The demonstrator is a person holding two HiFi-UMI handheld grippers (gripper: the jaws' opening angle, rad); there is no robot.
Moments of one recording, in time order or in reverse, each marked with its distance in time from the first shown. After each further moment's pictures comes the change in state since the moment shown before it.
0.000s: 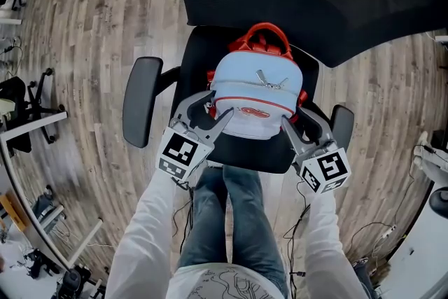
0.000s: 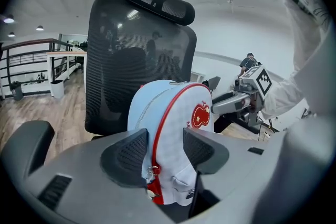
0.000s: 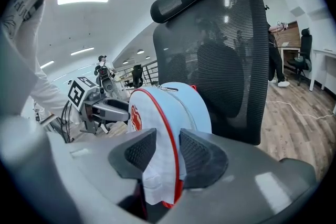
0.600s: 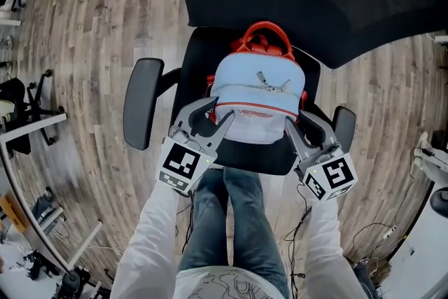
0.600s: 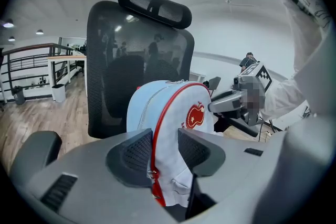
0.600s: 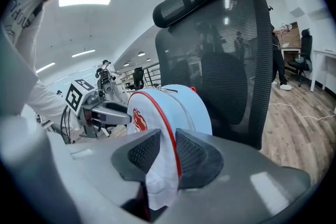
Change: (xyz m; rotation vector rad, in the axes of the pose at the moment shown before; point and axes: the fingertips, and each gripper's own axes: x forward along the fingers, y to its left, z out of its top) left arm -0.015 -0.010 0.015 0.018 -0.017 0.016; right arm -0.007 0.015 0.022 -0.019 -0.022 0.020
